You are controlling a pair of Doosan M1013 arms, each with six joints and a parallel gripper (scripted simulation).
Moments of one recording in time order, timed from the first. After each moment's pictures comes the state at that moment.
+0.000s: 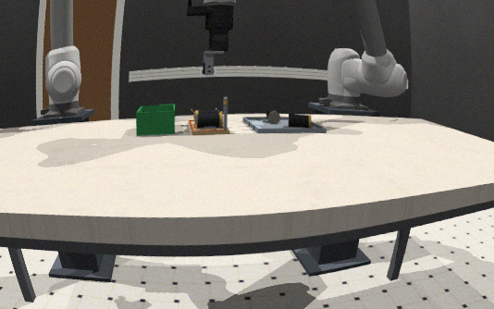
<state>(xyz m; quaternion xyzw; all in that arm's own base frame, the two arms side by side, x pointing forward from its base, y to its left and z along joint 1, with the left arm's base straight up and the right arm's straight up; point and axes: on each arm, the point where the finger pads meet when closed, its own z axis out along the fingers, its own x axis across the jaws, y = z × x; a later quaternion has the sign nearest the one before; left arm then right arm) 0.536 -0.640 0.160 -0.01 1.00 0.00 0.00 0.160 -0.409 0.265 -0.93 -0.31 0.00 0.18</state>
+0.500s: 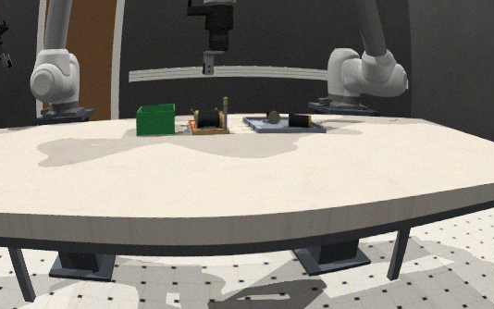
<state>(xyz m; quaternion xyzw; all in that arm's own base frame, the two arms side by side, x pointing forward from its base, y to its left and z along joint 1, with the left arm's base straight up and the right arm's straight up) 0.536 -0.640 0.160 -0.01 1.00 0.00 0.00 0.039 -0.311 0.269 -0.98 -0.05 -0.01 0.21</state>
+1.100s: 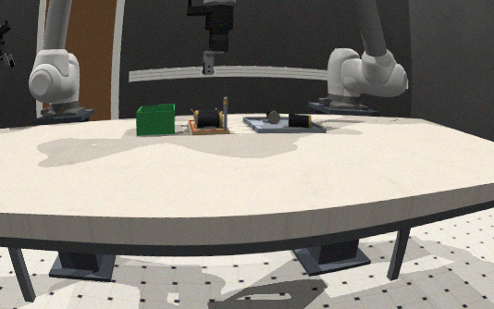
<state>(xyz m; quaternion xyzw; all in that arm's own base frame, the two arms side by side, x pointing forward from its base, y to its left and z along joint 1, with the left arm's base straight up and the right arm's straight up) 0.536 -0.640 0.160 -0.01 1.00 0.00 0.00 0.031 -0.301 0.268 -0.98 -0.02 -0.01 0.22</state>
